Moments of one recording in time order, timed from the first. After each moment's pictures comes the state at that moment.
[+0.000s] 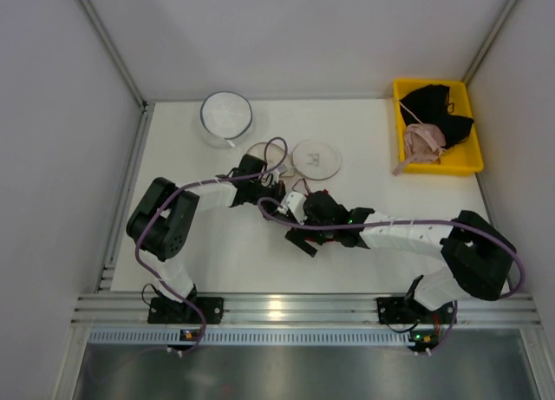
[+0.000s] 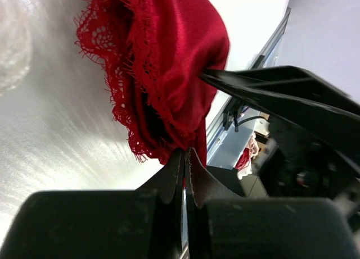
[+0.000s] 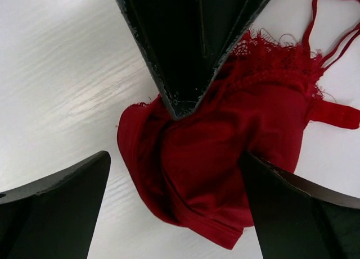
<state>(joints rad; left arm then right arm) -0.51 1.79 0.93 -0.08 0.88 -0.70 0.97 1.44 0.76 -0.17 0.05 -0.17</state>
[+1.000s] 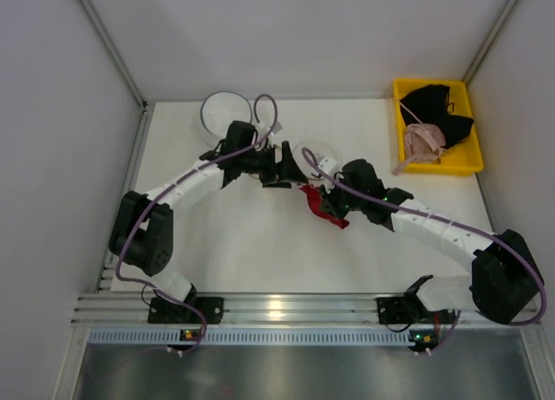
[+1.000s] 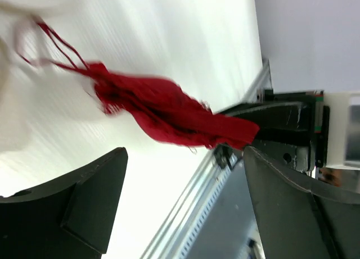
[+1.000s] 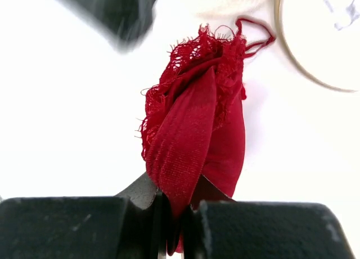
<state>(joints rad) -0.47 1.66 1.13 -0.17 0.78 -0.64 0.67 1.30 0.79 -0.21 -0.21 -0.14</state>
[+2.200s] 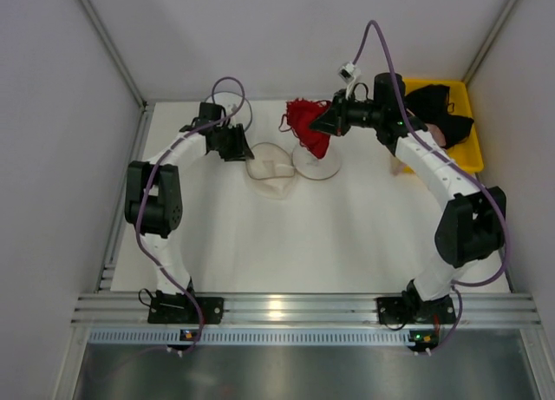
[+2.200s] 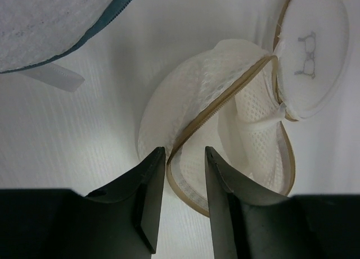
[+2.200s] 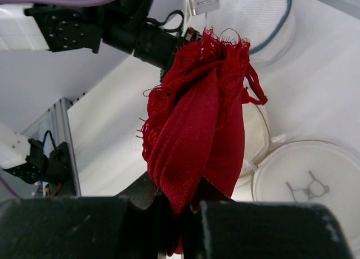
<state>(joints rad) -0.16 1.96 1.46 -0.41 0.40 -0.31 0.31 1.66 1.45 -0.13 -0.84 0.20</state>
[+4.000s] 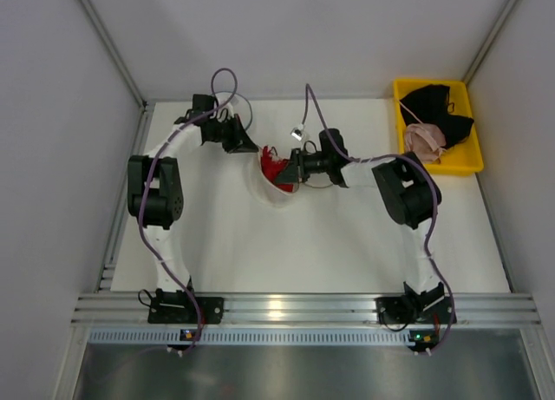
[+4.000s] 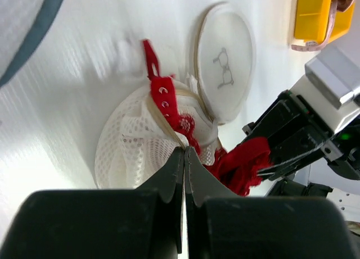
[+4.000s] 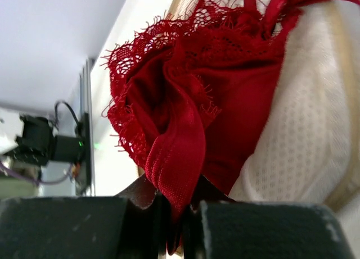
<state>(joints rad) -0.10 2.05 1.59 -0.44 0.76 -0.38 0.50 2.14 1.22 0.52 -0.92 0.58</state>
